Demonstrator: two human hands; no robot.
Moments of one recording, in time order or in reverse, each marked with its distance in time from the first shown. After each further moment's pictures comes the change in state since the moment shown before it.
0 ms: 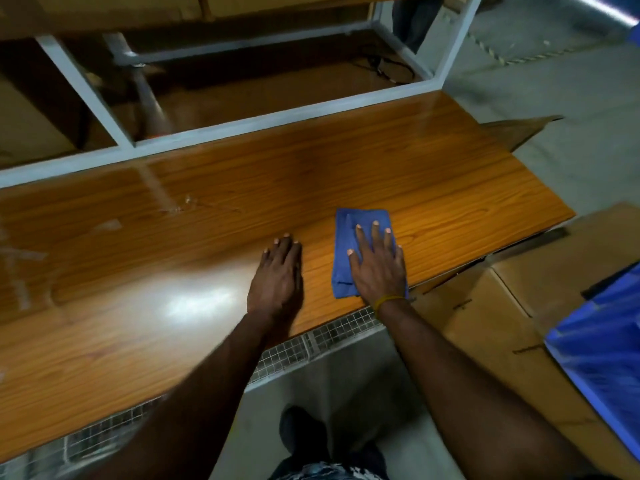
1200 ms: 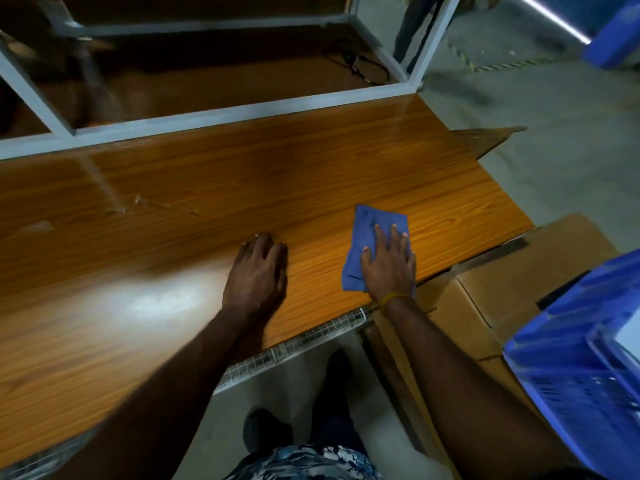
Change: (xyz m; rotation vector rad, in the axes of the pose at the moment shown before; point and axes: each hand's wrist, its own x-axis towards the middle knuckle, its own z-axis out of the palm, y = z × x) left_hand 0.035 0.024 -0.001 0.046 0.020 0.061; right_hand 0.029 0.072 -0.017 0.046 -0.002 0.232
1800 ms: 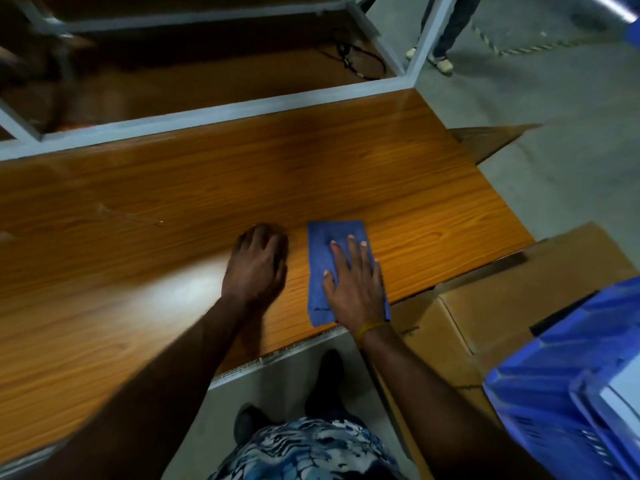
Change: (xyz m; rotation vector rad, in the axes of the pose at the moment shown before) left_hand 0.069 0.050 0.020 0.079 -0.034 -0.011; right_hand 0.013 0.017 0.010 -0.039 0.064 -0.338
